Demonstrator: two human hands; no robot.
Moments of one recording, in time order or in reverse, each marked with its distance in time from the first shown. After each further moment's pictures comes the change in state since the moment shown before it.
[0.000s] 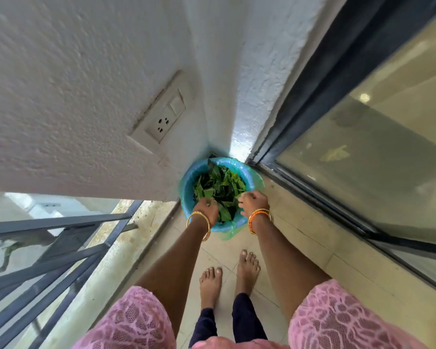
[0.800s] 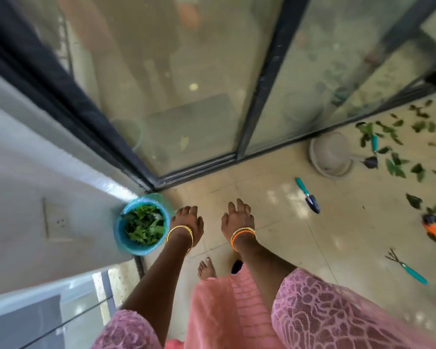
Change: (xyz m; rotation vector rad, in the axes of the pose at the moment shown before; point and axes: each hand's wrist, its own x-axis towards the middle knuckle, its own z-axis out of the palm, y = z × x) left_hand -0.308 0.025 0.021 1.407 -0.223 1.062; right_hand -0.328 0.107 -0.184 -0.592 0.588 -0.136
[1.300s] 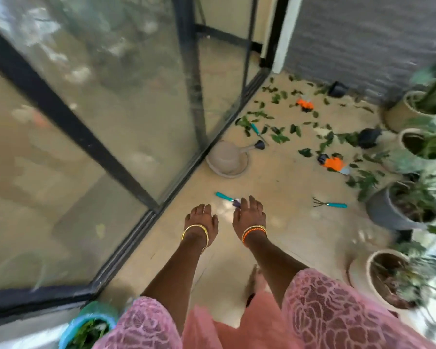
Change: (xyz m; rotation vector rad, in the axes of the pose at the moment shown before) left_hand -0.022 0.358 -0.001 0.374 -0.012 0.595; right_hand -0.064 0.280 -0.145 0.329 0.364 0.568
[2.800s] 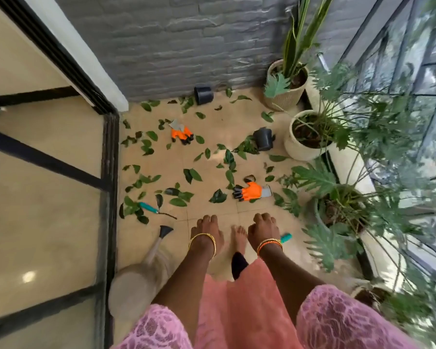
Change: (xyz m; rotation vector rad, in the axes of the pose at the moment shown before) left_hand 0.519 0.549 -0.051 0.413 -0.393 0.489; right_hand 0.472 0.417 -0.218 0.314 -0.022 0.739
